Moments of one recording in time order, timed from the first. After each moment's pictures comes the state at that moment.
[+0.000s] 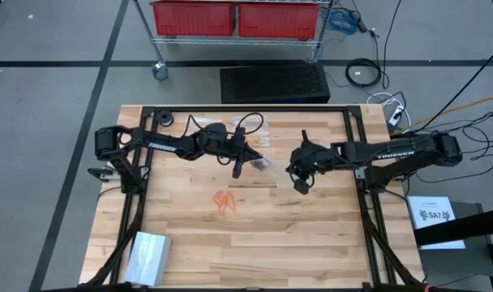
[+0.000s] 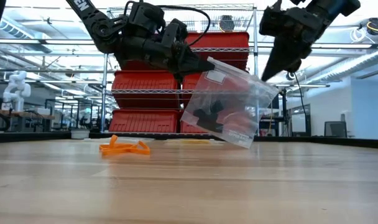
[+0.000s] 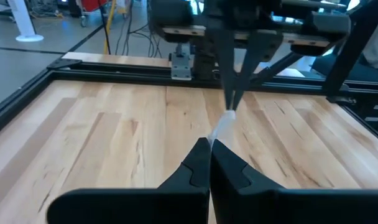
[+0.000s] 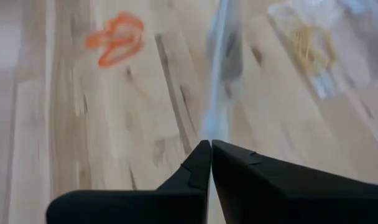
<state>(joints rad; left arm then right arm) 0.28 1.67 0.86 0.59 0.39 0.00 -0.01 1.16 0.79 -0.44 0.10 0.27</state>
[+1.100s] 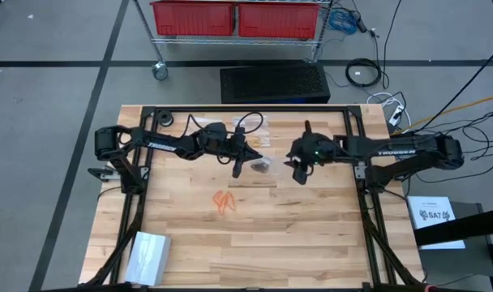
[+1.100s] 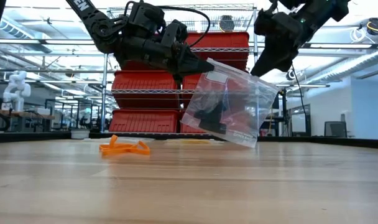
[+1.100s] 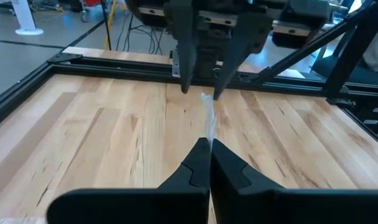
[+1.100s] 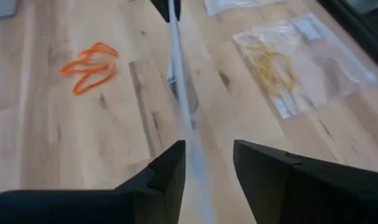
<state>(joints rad) 0.28 1.66 0.86 0.58 0.38 -0.02 -0.12 1.14 0.79 -0.40 0.10 0.20</state>
